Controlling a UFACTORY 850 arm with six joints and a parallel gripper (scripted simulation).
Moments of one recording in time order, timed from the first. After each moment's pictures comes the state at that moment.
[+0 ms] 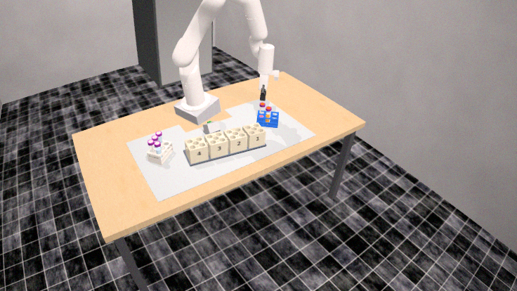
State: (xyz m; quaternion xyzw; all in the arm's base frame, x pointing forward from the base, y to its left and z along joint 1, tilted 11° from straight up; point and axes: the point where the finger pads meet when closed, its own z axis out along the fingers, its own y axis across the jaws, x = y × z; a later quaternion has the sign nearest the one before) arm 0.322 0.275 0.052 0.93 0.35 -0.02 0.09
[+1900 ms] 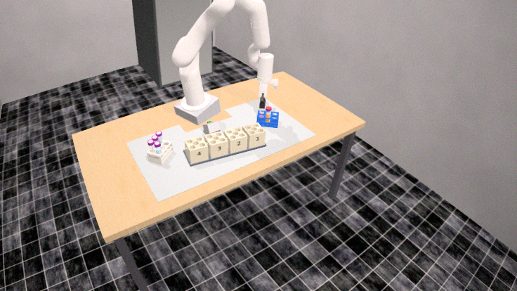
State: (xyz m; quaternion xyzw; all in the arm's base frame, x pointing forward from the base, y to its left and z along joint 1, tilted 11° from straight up) arm 0.324 0.265 -0.001 0.93 0.35 -0.02 0.10
